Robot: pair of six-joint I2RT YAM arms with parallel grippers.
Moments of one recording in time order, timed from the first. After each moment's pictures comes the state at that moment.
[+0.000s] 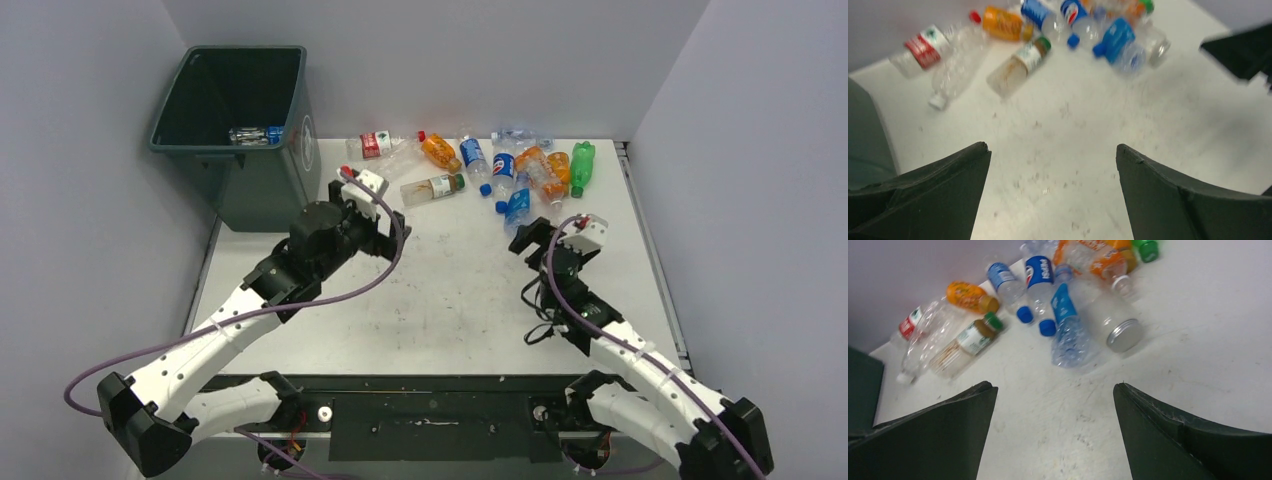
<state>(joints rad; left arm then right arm) -0.72 1.08 1.08 -0.18 -0.13 -0.08 0.61 0.85 0.51 0.06 0.69 0.60</state>
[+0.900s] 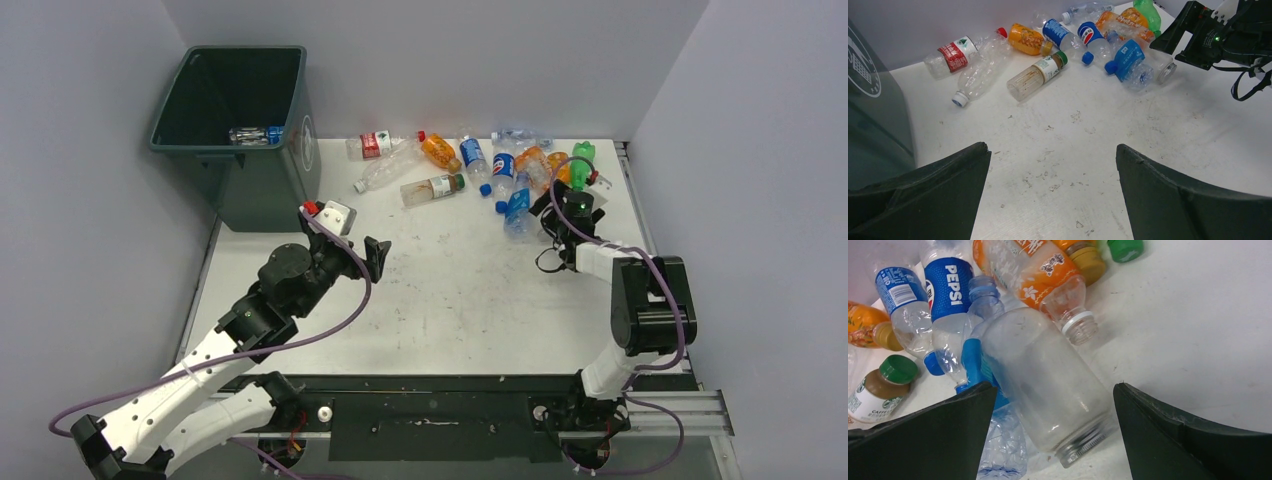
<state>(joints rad) -0.77 0.78 0.80 -0.12 -0.27 -0.09 0.04 1.65 0.79 0.39 0.21 0.58</state>
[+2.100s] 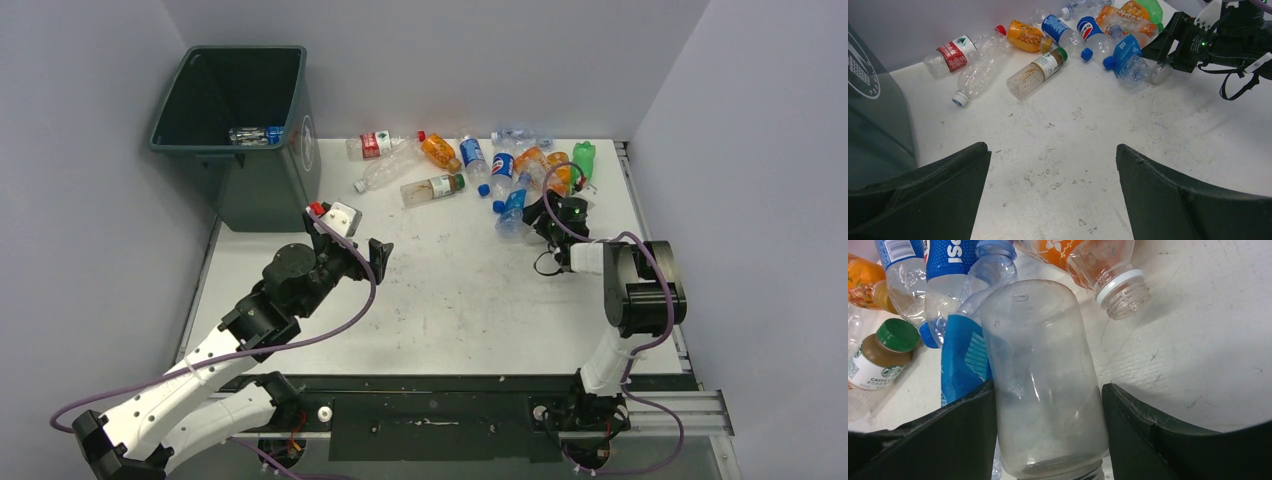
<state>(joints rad) -0.79 0.80 0.80 -0.12 -0.28 -0.07 0.04 1.80 0.81 0.48 0.03 0.57</state>
